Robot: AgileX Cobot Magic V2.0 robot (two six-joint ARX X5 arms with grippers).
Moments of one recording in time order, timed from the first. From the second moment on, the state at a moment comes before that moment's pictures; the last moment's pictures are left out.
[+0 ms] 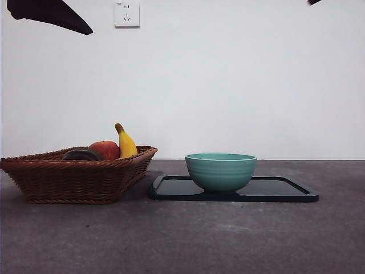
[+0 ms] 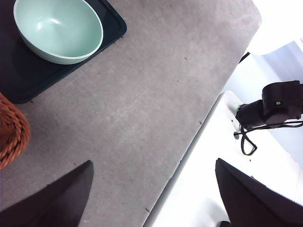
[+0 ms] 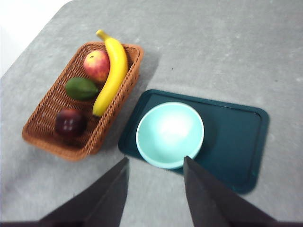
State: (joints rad) left arm -0.36 1.29 1.32 -1.06 0.73 0.19; right arm 0.39 1.05 1.17 -0.69 -0.19 0.29
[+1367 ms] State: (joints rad) left arm -0.36 1.29 1.32 -1.06 0.73 0.19; right arm 0.30 1.87 1.34 -0.56 -0.31 0.20
